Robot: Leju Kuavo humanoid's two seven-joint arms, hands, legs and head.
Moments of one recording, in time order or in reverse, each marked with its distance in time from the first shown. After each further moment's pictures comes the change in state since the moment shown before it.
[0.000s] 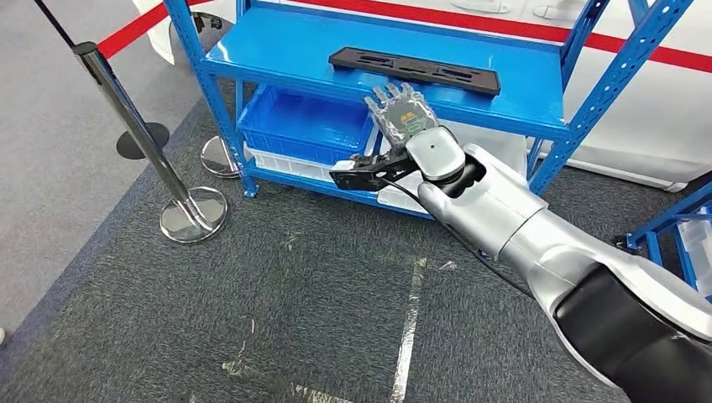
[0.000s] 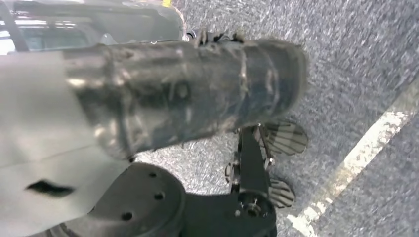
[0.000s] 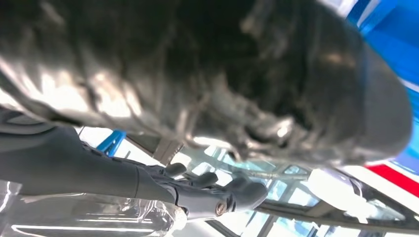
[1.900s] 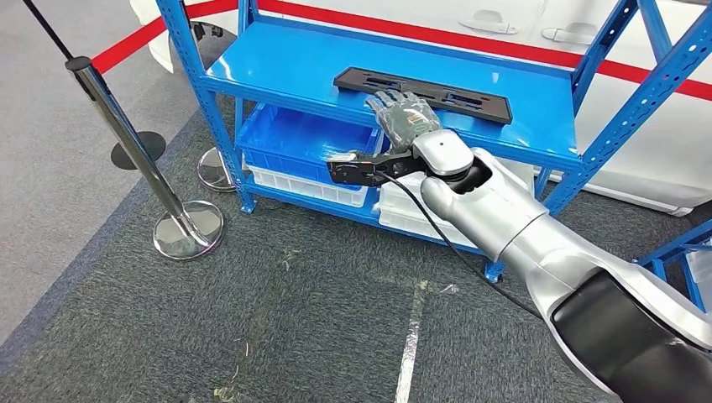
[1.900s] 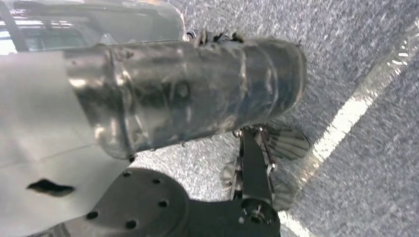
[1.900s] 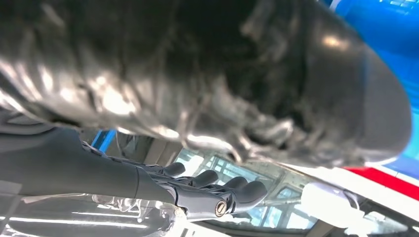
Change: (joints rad) left arm 0.003 0.000 0.000 0.000 -0.002 -0.031 0.001; right arm 0.028 0.007 -0.093 0.004 -0.128 0.002 -0.021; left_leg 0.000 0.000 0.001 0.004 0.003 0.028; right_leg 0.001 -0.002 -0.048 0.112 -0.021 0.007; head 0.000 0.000
